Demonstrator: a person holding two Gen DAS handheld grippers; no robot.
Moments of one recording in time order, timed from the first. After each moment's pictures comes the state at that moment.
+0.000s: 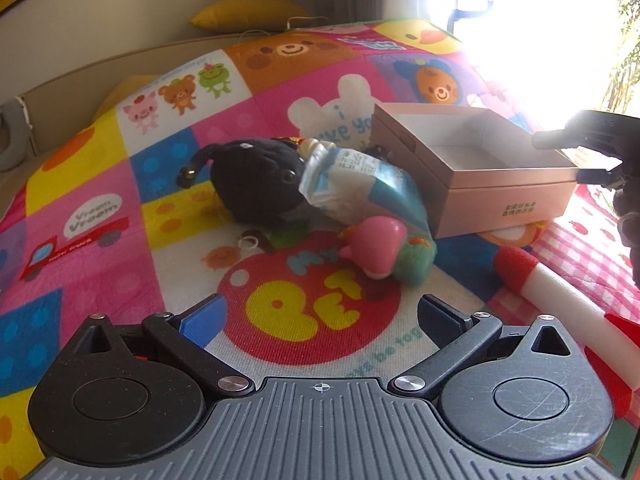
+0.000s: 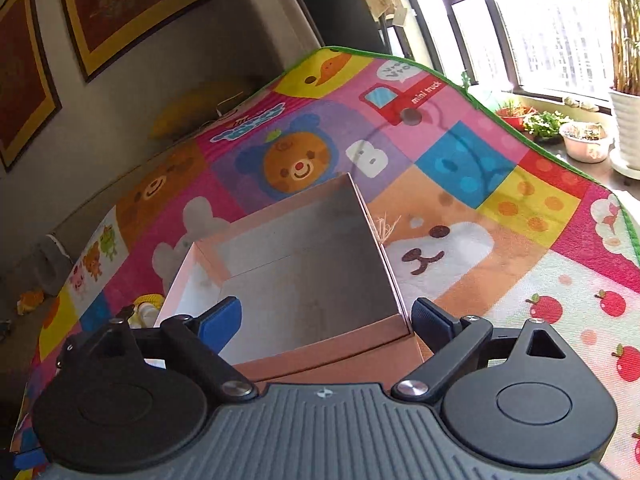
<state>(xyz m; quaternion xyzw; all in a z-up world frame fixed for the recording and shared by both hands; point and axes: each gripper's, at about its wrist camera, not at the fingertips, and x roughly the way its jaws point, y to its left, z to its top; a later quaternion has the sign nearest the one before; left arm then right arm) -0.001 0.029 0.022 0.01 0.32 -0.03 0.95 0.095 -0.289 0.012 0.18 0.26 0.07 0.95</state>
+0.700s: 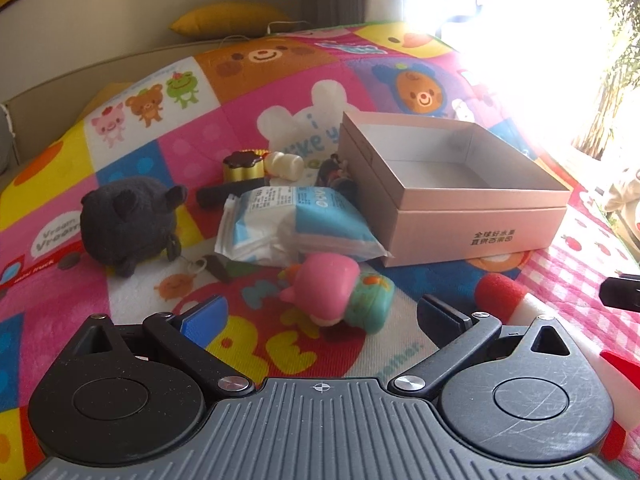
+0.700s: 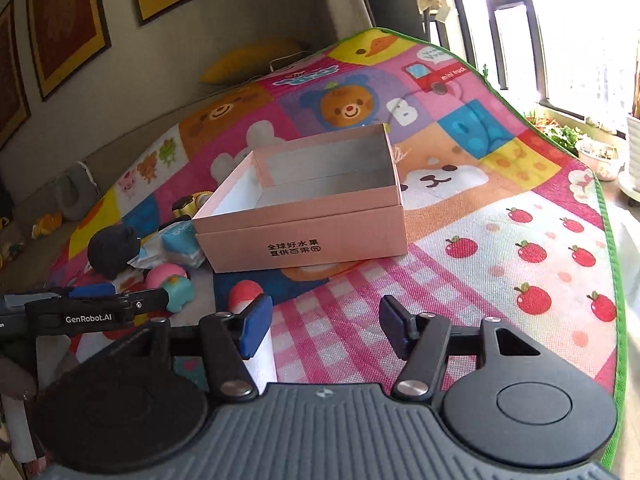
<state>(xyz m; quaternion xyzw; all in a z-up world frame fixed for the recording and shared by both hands) 0.030 0.001 0.018 0.01 0.31 -0.05 0.95 -0.037 -0.263 0.000 0.12 0.28 0.09 0.95</state>
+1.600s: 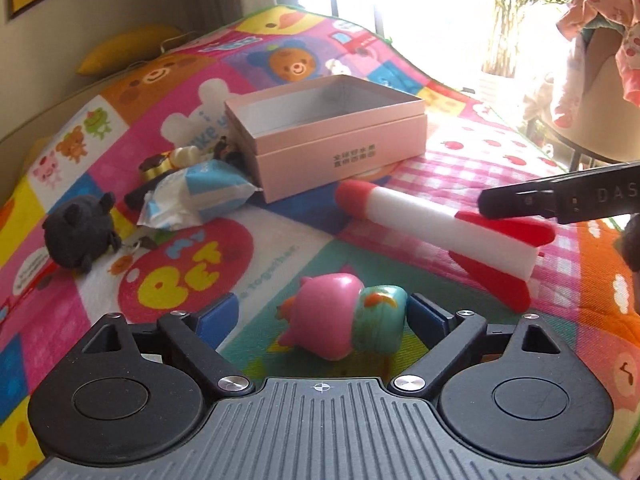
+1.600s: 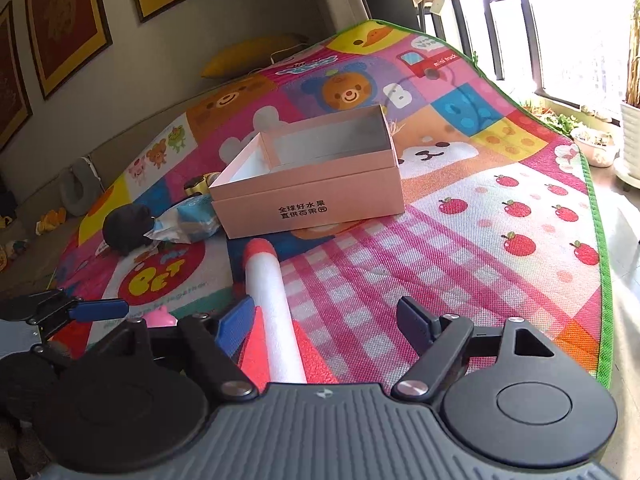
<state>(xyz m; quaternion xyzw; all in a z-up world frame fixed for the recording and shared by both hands) -0.059 -0.038 0.016 0.13 0.32 -0.15 0.93 -0.080 -0.255 -0.007 0.12 0.30 0.09 0.94</state>
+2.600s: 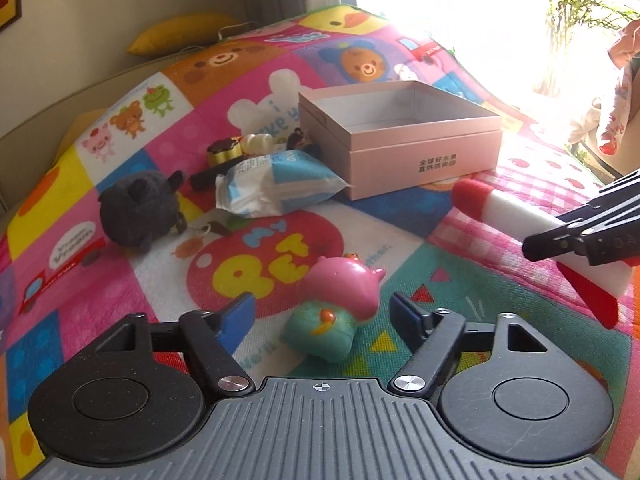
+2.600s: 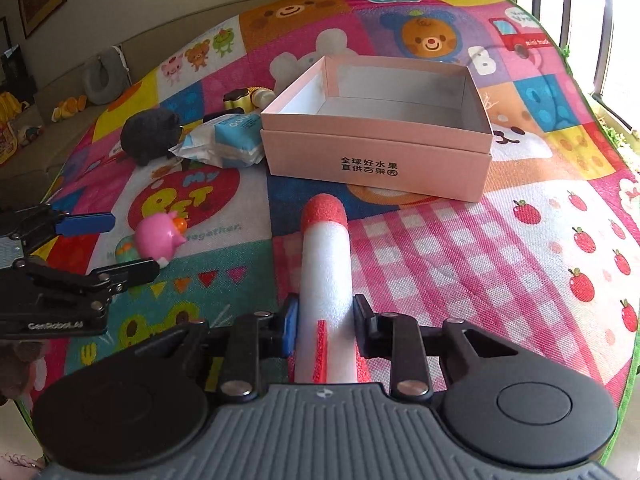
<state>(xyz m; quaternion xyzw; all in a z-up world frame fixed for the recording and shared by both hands) -0.040 0.004 0.019 0.09 0.32 -0.11 0.94 -0.036 -0.208 0.004 -0.01 0.40 0.15 0.91</state>
